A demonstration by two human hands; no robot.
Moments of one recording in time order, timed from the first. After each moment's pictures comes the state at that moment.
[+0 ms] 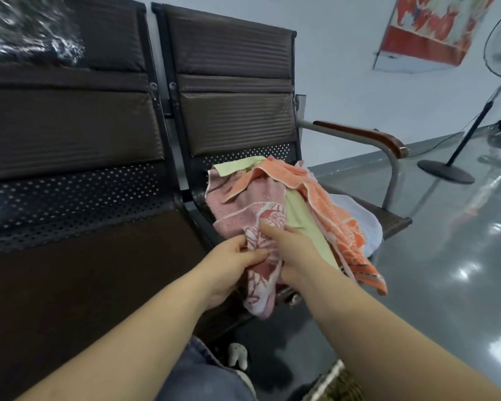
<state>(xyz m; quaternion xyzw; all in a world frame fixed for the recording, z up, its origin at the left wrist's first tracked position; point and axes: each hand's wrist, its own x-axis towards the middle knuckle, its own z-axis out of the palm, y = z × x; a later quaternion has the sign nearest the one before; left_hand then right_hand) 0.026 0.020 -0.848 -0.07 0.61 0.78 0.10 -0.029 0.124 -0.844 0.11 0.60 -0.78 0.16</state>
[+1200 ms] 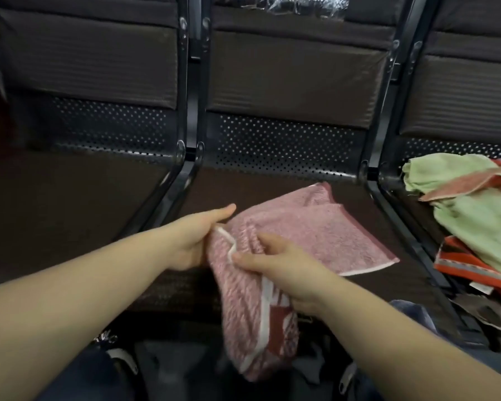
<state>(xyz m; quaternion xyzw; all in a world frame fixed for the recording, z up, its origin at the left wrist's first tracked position) 0.213 -0.254 -0.887 -0.39 0.51 0.76 0.05 0.136 -0.104 -0.879 -0.21 0.65 -0.52 0.52</state>
